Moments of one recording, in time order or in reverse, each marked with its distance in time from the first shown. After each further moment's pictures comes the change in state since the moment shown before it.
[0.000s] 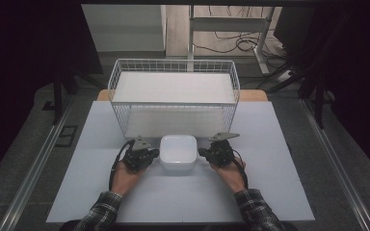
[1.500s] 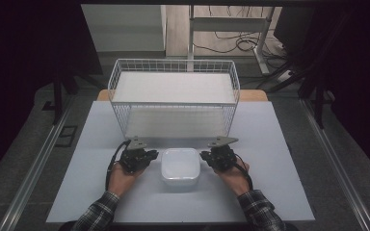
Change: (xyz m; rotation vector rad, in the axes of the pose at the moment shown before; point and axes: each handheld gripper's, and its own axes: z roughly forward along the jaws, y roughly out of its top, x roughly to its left) left arm -0.004 -0.006 -0.022 0.006 -0.057 -0.016; right arm 0.014 -0.005 -0.018 0.037 -0.065 -0.136
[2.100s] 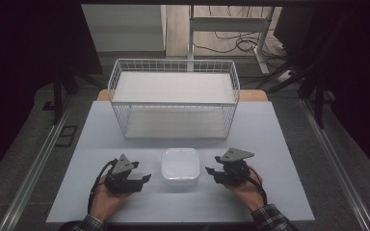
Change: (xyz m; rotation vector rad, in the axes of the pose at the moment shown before) left arm -0.024 -0.042 -0.046 0.006 0.051 0.037; right arm 0.013 -0.028 -0.044 -0.052 -0.006 -0.049
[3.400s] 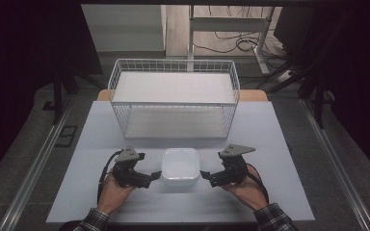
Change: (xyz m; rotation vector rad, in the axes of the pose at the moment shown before) left arm 0.000 0.034 0.016 -0.071 -0.169 -0.060; right arm 0.001 0.014 -0.001 -0.028 0.090 0.114
